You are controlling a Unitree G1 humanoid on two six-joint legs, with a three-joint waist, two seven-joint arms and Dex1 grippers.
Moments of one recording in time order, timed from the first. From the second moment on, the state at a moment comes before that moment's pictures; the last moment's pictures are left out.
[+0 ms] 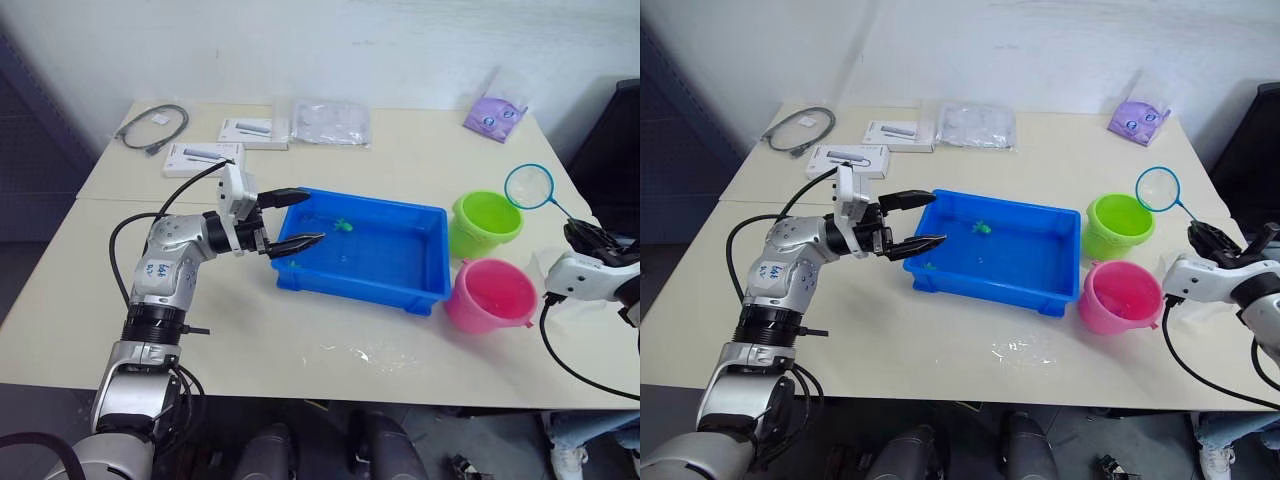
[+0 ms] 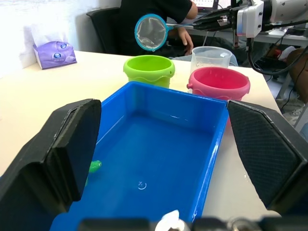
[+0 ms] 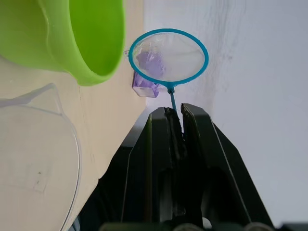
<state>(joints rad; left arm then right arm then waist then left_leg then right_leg) -0.73 0.42 0.02 0.31 -0.40 0.17 -1.11 -0.09 -1.00 -0.27 0.20 -0.44 -0.40 0.17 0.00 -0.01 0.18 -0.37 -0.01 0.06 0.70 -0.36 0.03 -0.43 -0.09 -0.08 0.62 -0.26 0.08</state>
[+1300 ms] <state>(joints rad) -0.53 0.72 0.12 0.23 -0.37 0.19 -1.12 -0.70 -0.64 0.19 -0.14 0.46 1.13 0.43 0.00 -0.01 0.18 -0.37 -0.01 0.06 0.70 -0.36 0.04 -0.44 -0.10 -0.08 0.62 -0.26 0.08</state>
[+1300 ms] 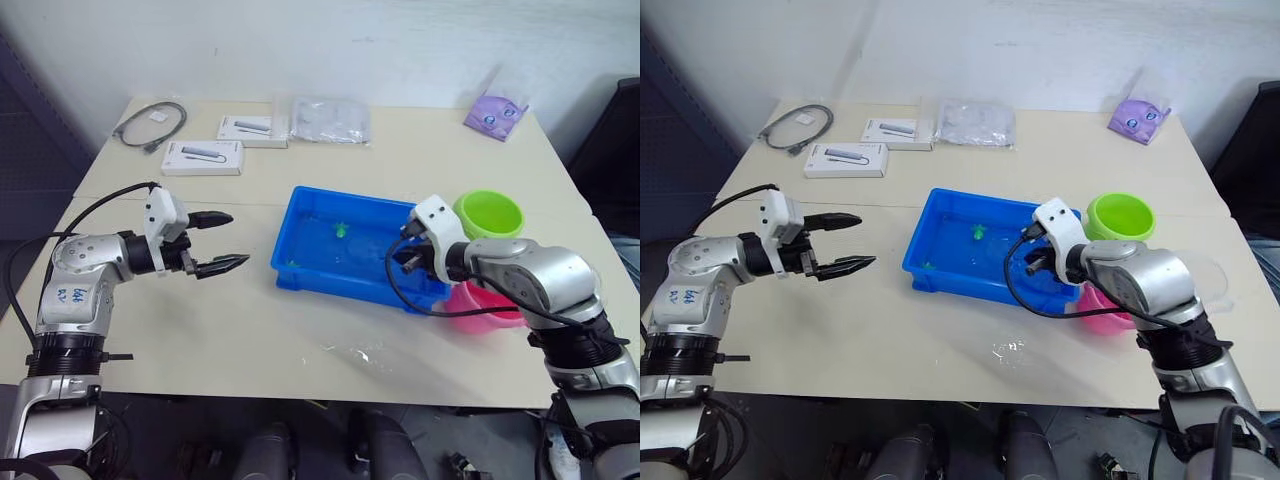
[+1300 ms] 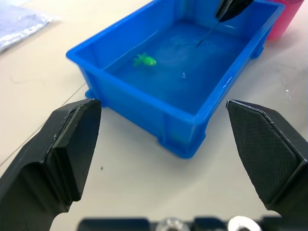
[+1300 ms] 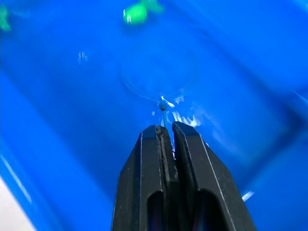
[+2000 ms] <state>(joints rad) -0.50 0.70 0.11 0.13 -0.38 0.25 -1.08 -0.69 -0.46 0.08 -0.07 0.40 0.93 0.49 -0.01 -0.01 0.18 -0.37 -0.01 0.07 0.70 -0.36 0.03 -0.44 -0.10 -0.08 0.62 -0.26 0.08</state>
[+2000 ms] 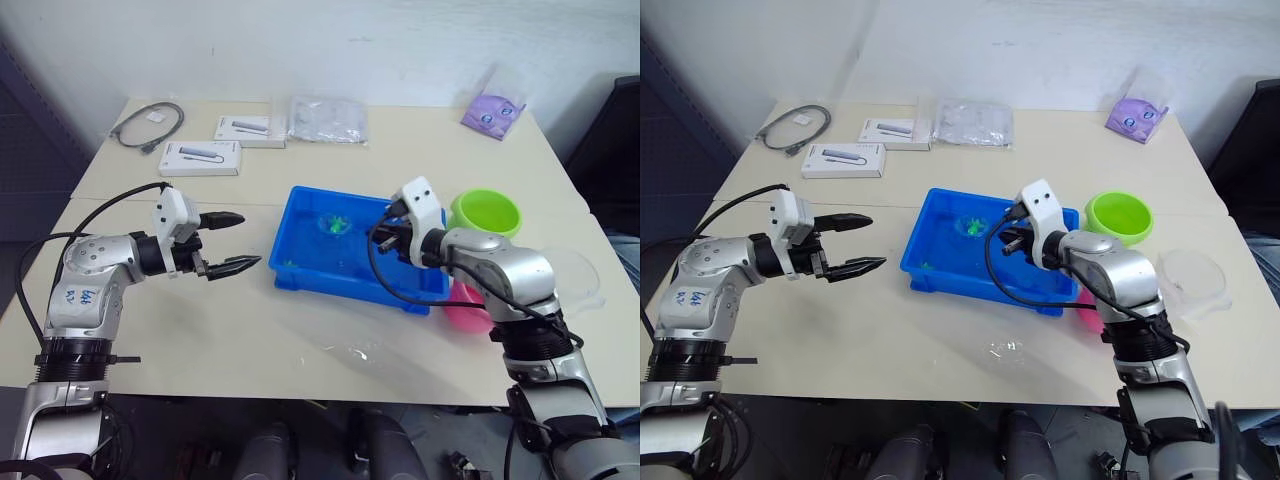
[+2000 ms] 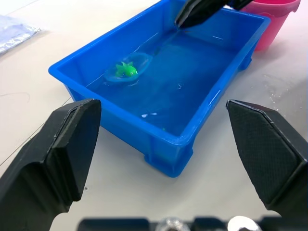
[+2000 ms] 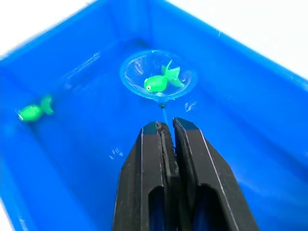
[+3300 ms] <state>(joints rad) -0.58 0.51 0.06 0.21 -0.41 0.17 -1.13 -0.09 -0.92 -0.39 0.01 -0.02 0.04 0.51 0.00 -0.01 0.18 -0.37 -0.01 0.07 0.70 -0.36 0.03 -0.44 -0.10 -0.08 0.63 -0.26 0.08</state>
